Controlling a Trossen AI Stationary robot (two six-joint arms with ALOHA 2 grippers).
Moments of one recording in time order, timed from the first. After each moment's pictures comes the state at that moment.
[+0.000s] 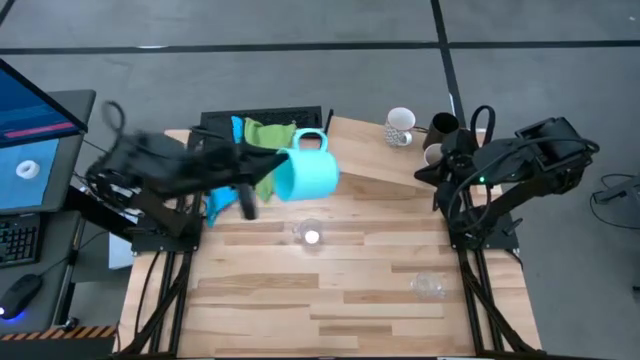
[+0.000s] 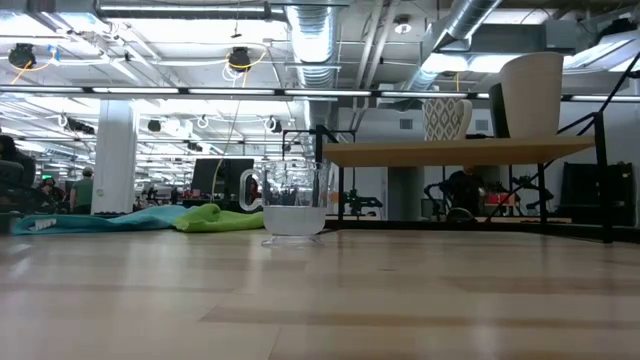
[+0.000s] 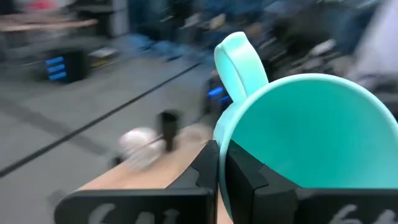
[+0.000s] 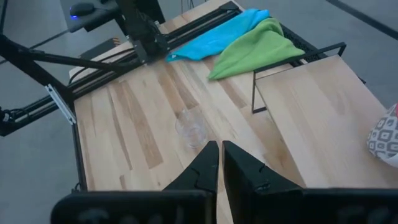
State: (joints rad) left arm -0.35 1.58 2.35 -0.92 -0.72 -0.29; right arm 0.35 1.31 2.06 -1.52 0.45 0.65
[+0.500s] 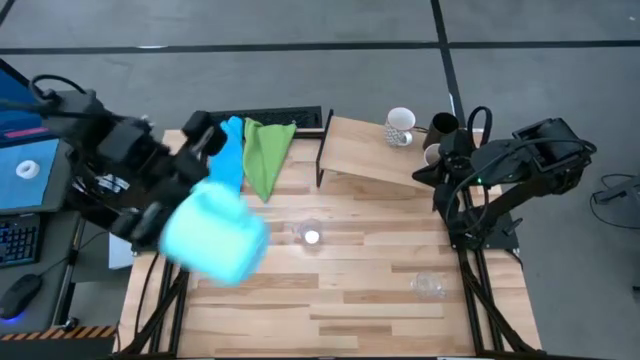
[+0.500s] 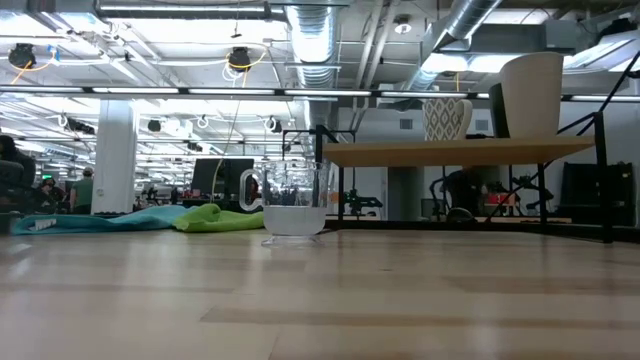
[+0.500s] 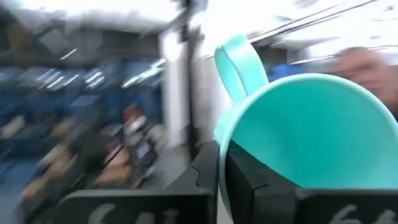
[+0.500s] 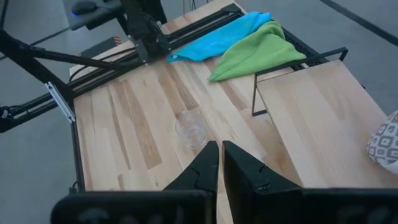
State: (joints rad) left arm -0.38 1.48 2.35 -0.56 0.08 0.02; right arm 0.35 1.32 2.06 -1.51 0.45 0.62
